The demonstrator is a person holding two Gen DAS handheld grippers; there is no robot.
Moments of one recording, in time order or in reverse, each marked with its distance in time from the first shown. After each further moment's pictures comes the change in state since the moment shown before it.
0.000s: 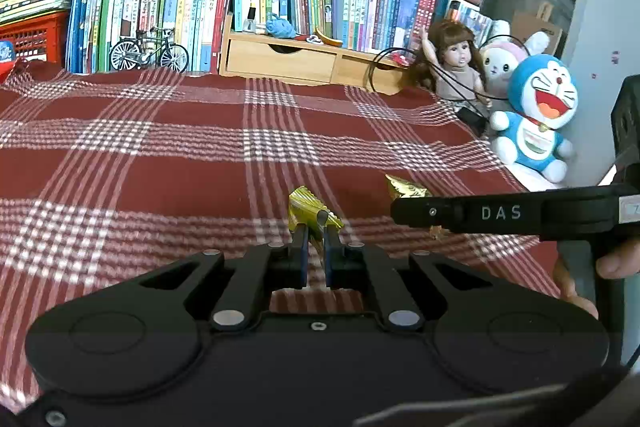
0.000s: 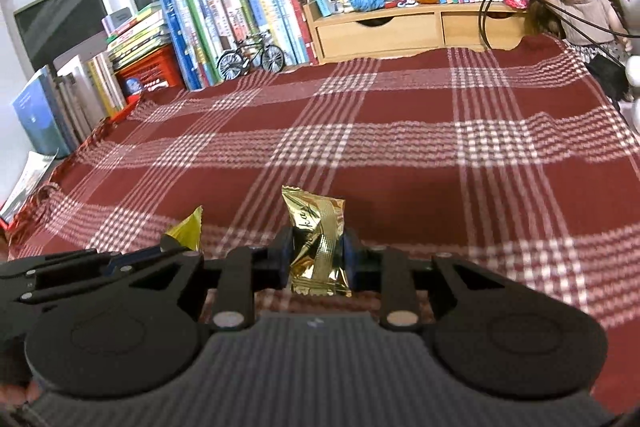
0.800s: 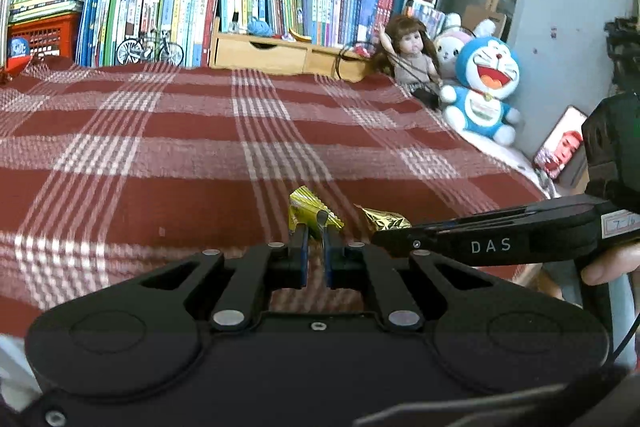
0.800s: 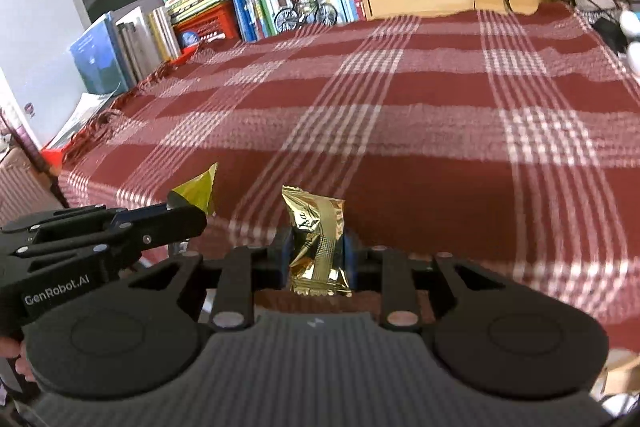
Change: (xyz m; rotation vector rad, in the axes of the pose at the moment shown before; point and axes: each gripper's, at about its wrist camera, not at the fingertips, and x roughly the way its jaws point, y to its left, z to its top) left arm -0.114 -0.020 -0.093 0.046 -0.027 -0.052; right arm -0.070 0.037 -0.105 -0.051 0.049 0.087
